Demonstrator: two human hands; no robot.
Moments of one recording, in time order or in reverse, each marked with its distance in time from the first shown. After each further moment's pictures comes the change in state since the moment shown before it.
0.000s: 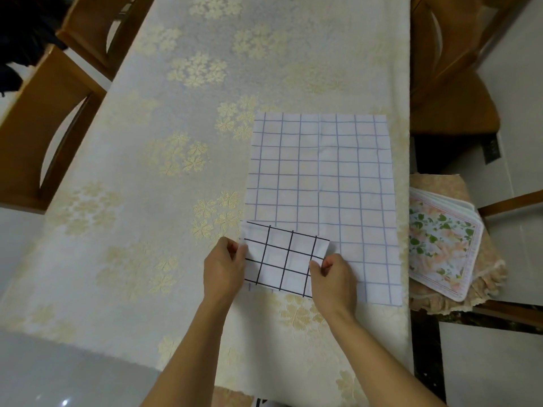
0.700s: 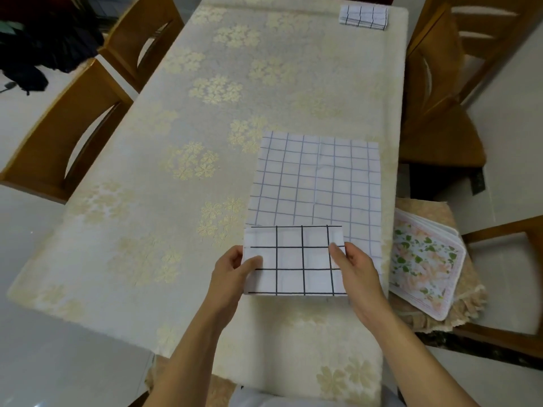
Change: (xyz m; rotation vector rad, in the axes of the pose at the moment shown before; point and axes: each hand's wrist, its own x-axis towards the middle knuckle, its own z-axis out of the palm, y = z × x) left_hand -0.065 0.037 -0.034 -0.675 -0.248 -0.132; right_hand 0.000 -0.025 -0.096 0.506 -0.308 -0.165
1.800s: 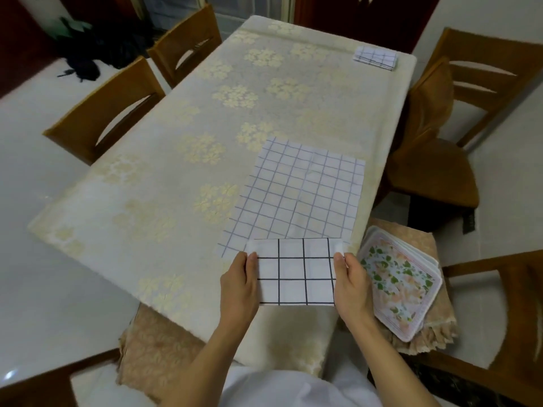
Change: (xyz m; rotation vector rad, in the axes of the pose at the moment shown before) left_hand -0.096 -0.038 0.102 0.281 0.409 0.378; right_hand -0.047 0.015 -0.080 -0.317 0.050 -0.331
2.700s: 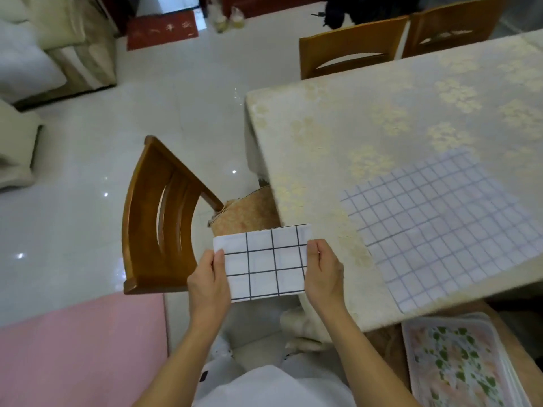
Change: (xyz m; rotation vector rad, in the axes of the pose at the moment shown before) left_hand -0.242 -0.053 -0.076 -0.067 0.860 -0.525; right_hand -0.134 -0.020 0.072 -0.110 -0.829 -0.375
